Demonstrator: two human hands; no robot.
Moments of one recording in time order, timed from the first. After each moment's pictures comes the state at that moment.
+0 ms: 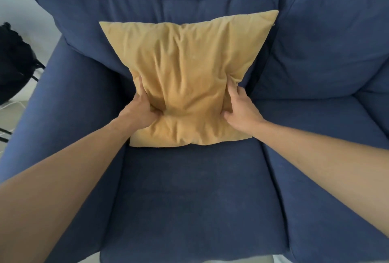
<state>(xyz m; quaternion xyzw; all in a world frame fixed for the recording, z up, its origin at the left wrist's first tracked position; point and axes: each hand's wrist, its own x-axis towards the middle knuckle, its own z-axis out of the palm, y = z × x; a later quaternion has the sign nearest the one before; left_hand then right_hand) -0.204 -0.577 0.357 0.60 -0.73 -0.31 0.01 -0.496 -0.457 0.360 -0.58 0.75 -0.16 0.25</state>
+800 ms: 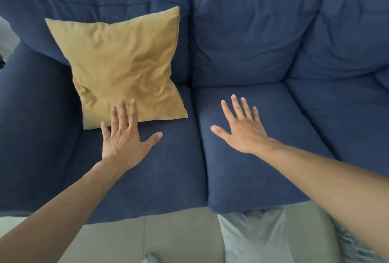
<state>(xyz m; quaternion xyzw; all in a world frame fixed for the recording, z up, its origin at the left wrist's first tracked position) -0.330 -0.293 0.399 0.59 -0.79 -0.12 0.02 -0.660 -0.202 0.393 -0.61 0.77 0.06 0.14</state>
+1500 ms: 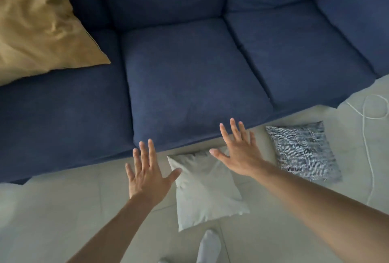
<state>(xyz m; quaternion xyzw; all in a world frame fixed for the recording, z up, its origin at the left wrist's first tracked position) -0.509 0.067 0.258 0.57 -0.77 -0.27 -0.11 -0.798 0.154 0.264 -0.52 0.80 0.09 0.28</state>
